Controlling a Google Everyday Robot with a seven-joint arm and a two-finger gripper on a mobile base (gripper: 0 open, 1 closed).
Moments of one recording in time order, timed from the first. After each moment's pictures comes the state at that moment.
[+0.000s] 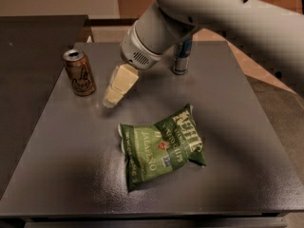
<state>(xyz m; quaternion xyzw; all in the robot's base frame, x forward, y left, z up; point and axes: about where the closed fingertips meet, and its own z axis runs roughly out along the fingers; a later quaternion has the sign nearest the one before) 0.550 0.082 0.912 -0.63 0.69 0.16 0.31</state>
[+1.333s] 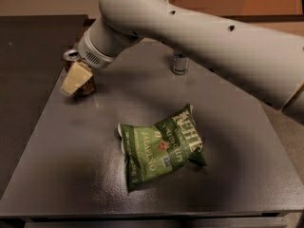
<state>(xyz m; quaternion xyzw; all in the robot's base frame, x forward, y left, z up) 0.590 0.187 0.899 -0.58 0.71 0.18 0.35</state>
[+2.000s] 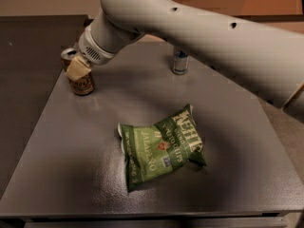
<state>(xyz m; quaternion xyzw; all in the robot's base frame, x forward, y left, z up) 0.598 0.186 0.908 -0.56 0.73 0.19 0.36</state>
